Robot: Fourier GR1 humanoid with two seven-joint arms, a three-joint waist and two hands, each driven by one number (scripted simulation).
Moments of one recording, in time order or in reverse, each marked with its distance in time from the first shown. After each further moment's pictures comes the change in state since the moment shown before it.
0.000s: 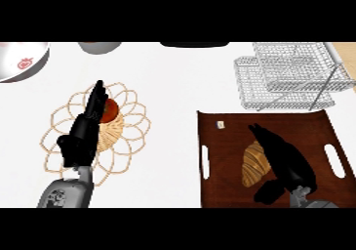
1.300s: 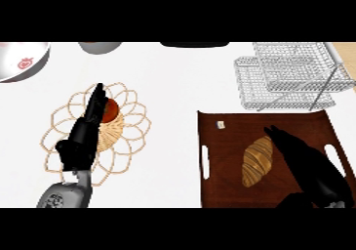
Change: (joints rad) left arm 0.026 0.030 -0.039 -0.015 0.033 0.022 -0.005; right arm 0.033 -0.165 0.035 -0.241 -0.158 0.098 0.161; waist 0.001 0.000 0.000
